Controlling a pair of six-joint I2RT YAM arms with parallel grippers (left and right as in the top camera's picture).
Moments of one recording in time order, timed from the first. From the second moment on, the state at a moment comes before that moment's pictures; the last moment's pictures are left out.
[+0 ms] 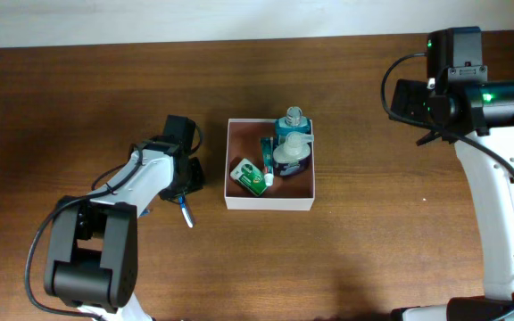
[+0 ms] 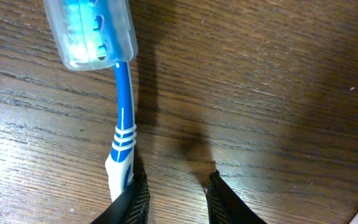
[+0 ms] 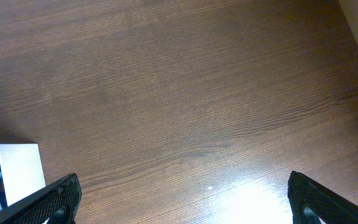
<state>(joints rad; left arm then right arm) -0.21 1.86 1.11 -0.65 -0.04 -0.53 0.03 1.57 1.72 -1.18 0.31 0.24</state>
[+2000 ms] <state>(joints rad) -0.16 1.79 1.00 -0.57 -0.07 -0.45 0.03 1.57 1.72 -1.18 0.31 0.24</state>
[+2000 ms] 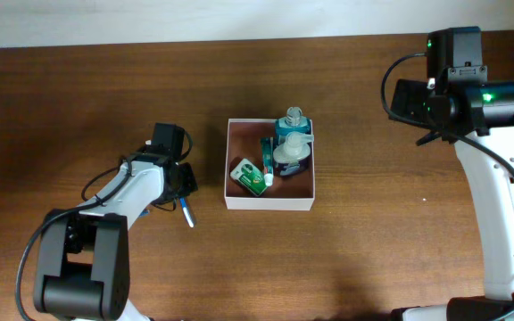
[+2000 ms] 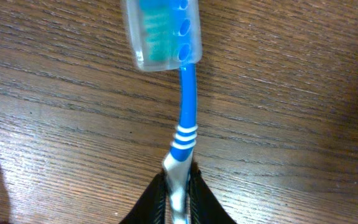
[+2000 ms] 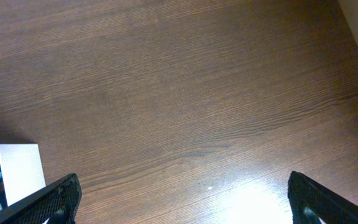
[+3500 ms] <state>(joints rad) -0.58 1.69 1.12 -0.23 -0.04 -0.28 0.03 1.57 1.72 -1.18 0.31 0.24</state>
